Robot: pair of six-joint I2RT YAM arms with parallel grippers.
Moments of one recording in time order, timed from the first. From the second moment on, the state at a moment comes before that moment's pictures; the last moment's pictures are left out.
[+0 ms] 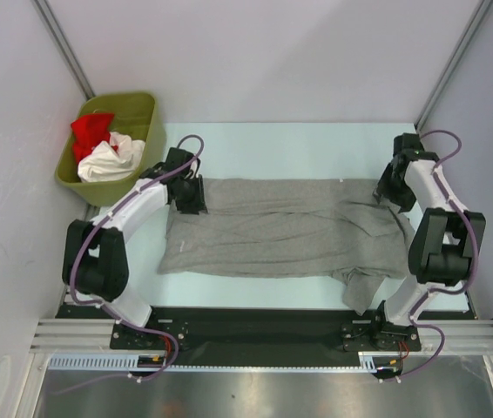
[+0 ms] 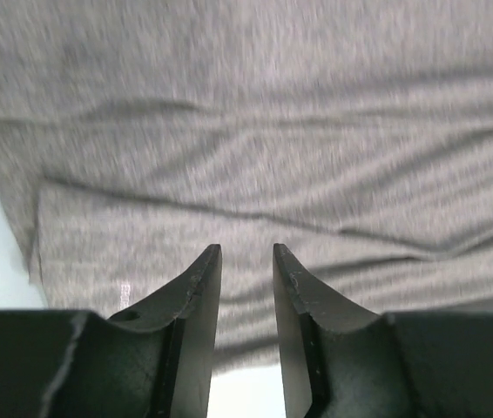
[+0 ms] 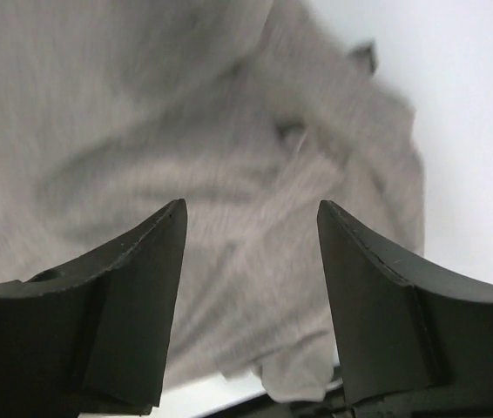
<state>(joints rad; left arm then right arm) -0.28 1.65 1.22 -0.64 0.06 -0.38 -0.16 1.77 1.42 -0.85 0.23 0.41</state>
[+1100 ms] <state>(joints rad) -0.28 1.54 1.16 -0.67 0.17 -0.33 0.05 1.84 1.20 -0.79 0.23 0.21</state>
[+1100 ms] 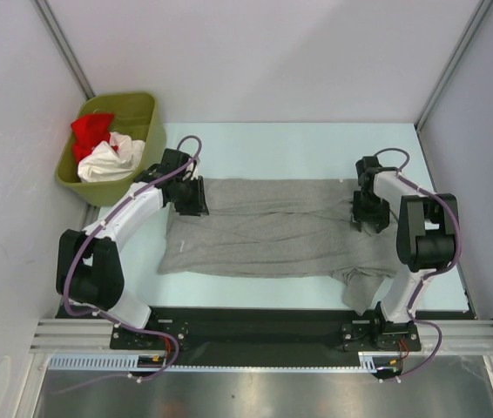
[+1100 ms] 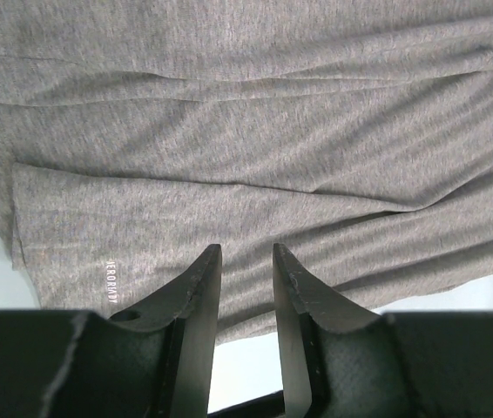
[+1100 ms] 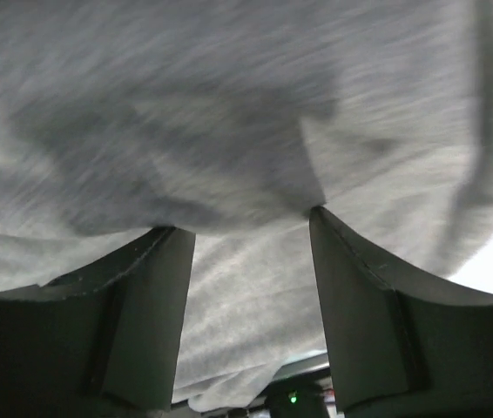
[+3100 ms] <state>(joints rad) -0.28 1.50 1.16 -0.71 0.17 -0.33 -0.19 1.88 1.30 -0.57 -0.13 0.32</state>
